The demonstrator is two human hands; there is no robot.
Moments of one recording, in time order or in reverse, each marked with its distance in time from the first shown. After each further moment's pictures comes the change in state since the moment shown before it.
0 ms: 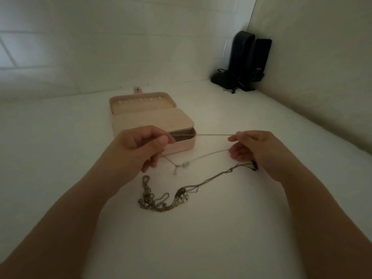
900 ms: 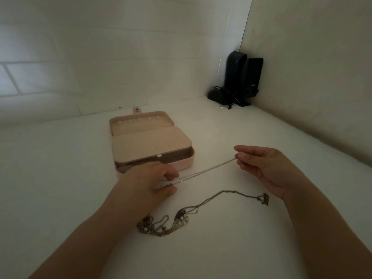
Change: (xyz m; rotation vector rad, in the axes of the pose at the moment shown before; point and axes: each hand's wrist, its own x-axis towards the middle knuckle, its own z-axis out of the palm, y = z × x) left_hand -0.003 -0.016 0.012 0.653 -0.030 0.156; right_hand 0.004 0.007 -0.013 0.400 0.020 0.025
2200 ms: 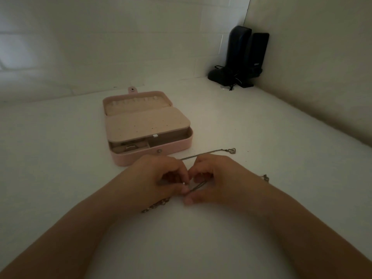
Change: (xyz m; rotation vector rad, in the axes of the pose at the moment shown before) left_hand 0.001 0.009 0.004 -0.145 -0.285 0.124; right_hand -0.041 0.017 0.066 -1.033 -0.528 -0.392
